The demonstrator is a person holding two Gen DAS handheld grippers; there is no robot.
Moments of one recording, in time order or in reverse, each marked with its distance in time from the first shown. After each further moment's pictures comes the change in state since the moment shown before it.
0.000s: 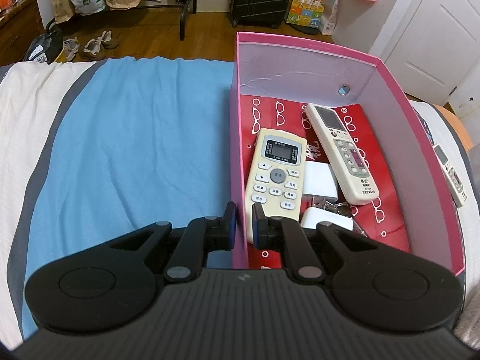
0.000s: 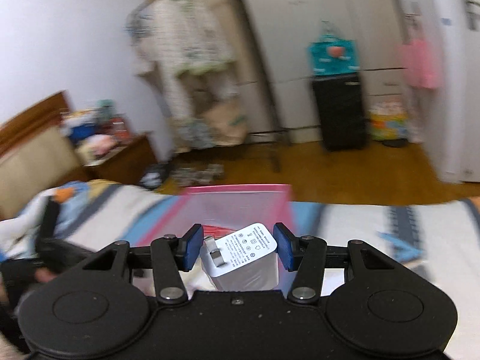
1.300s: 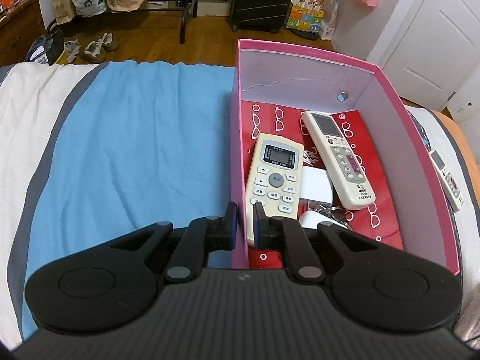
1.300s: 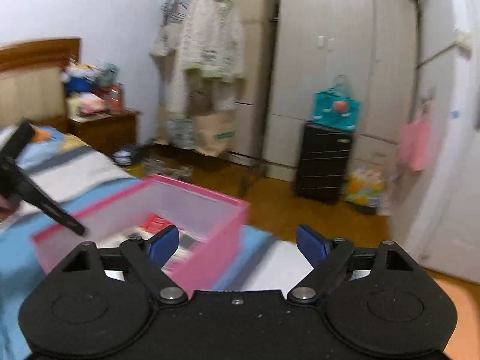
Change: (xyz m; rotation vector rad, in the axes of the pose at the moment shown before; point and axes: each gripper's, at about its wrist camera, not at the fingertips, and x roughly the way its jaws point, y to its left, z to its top) left arm -0.005 -0.001 0.001 -0.011 -0.013 -0.005; right arm -0.036 -0.030 -0.006 -0.377 -0.048 -0.309
